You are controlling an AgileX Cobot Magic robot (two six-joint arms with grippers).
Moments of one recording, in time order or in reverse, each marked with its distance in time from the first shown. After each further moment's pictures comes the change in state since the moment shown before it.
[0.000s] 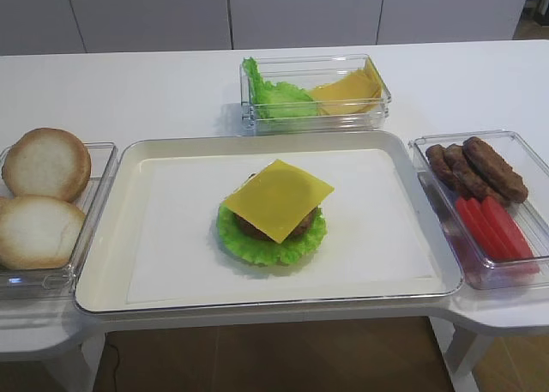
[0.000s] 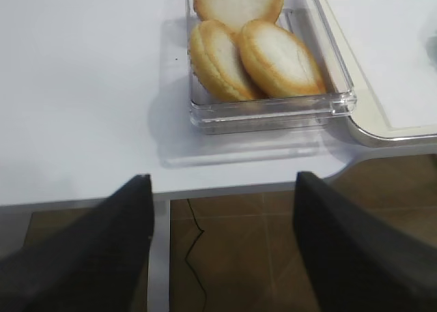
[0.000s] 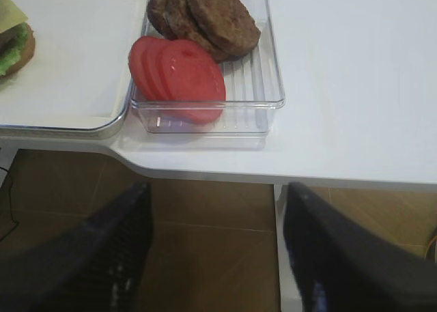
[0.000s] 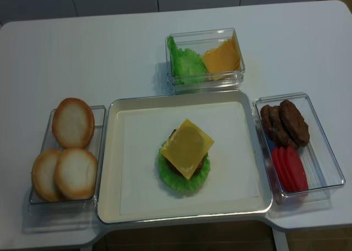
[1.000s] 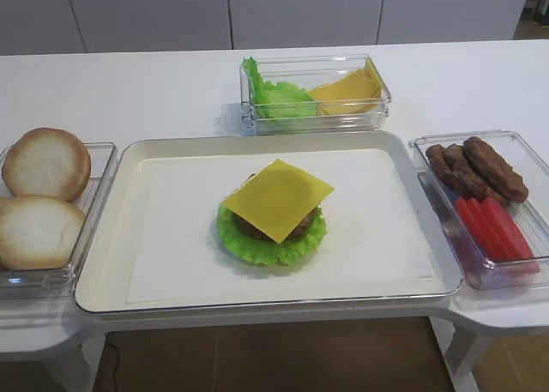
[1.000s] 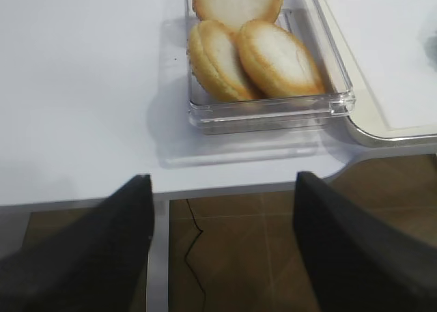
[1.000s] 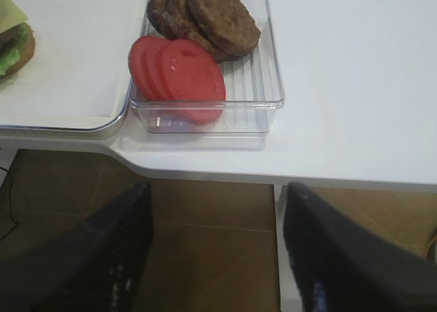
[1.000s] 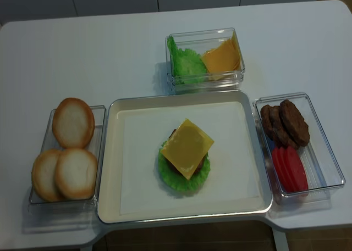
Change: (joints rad) left arm 0.000 0.000 0.000 -0.002 0.000 0.000; right arm 0.000 0.000 0.000 0.000 0.000 0.000
